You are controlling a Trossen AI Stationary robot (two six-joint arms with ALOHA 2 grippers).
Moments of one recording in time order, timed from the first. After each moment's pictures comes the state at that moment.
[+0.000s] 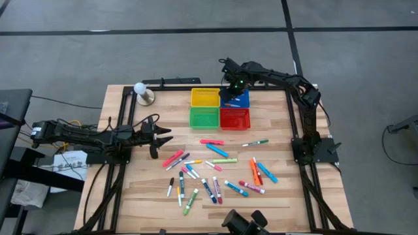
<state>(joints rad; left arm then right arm) -0.04 0.60 0.01 0.52 -0.23 -0.12 -0.66 2.01 1.66 -0.96 -0.07 0.28</state>
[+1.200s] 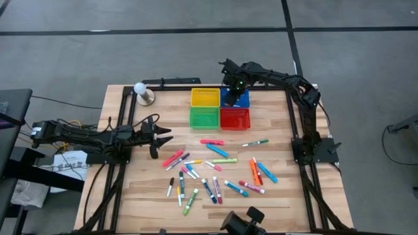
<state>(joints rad) -0.04 0.60 0.01 0.52 -0.23 -0.12 -0.65 2.02 1.66 -0.99 0.01 -0.06</state>
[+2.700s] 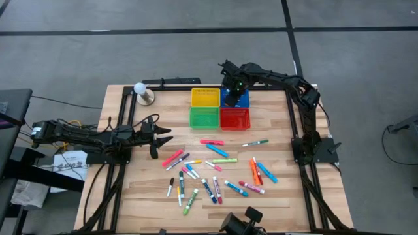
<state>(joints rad) -0.04 0.60 0.01 0.52 -0.23 -0.12 -0.64 2.02 1.66 -0.99 0.03 -0.14</state>
